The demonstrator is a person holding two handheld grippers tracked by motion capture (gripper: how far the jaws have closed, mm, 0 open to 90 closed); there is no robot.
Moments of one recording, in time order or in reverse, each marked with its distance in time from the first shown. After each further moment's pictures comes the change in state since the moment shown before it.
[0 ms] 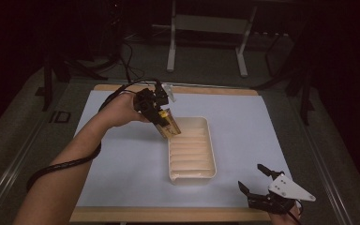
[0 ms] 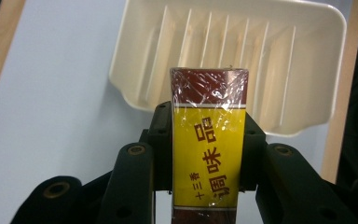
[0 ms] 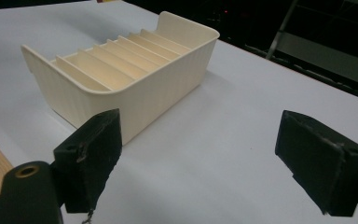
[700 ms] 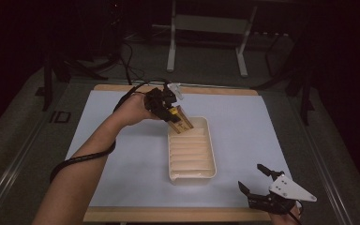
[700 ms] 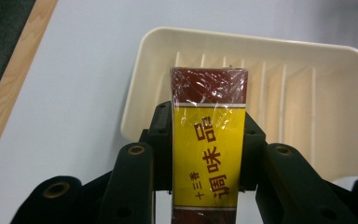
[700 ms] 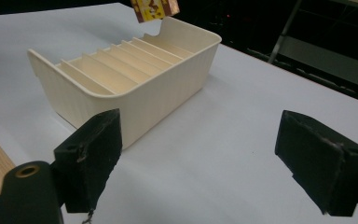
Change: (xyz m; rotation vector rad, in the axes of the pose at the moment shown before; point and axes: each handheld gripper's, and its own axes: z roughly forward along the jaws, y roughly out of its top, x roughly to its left) left arm 0.017 0.010 0.033 -0.133 -0.001 0.027; right arm -0.001 0.000 -0.001 -0.015 0.014 0.000
